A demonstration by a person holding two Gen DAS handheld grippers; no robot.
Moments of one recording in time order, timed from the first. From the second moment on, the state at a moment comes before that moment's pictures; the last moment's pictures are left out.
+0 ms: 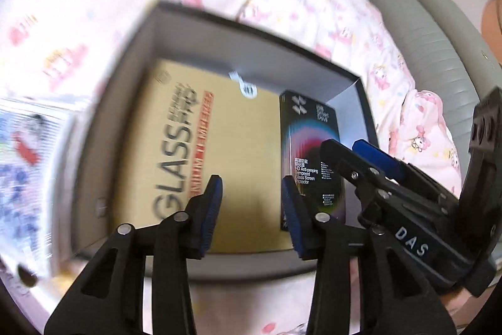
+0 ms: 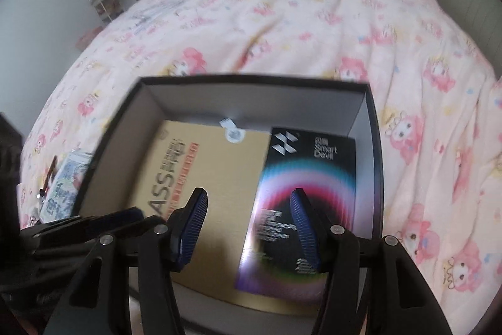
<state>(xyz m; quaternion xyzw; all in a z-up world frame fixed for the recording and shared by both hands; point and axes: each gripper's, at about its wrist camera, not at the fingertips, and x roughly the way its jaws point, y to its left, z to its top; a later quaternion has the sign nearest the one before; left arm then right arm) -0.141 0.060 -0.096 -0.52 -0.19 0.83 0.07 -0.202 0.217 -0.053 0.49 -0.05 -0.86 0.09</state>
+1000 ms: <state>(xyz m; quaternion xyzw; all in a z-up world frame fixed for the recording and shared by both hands) -0.139 -0.158 -0.059 -0.45 -0.29 0.84 -0.07 -0.116 -0.002 -0.027 0.48 -0.02 -0.84 0.24</state>
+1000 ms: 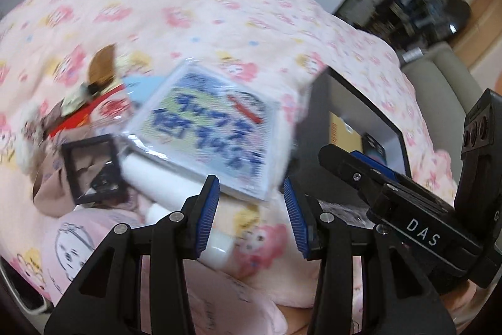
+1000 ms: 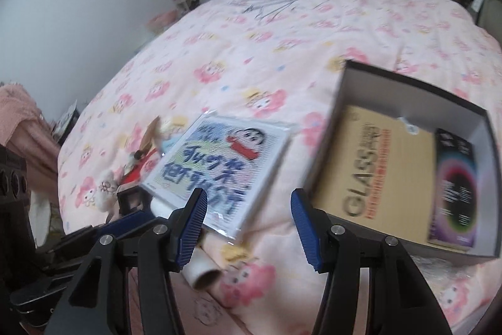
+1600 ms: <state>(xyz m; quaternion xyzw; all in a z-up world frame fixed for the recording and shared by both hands) -0.183 -0.279 -0.132 -0.46 -0.35 0.80 -0.18 -0.136 -0.043 -0.116 0.59 -0.06 -0.78 0.20</state>
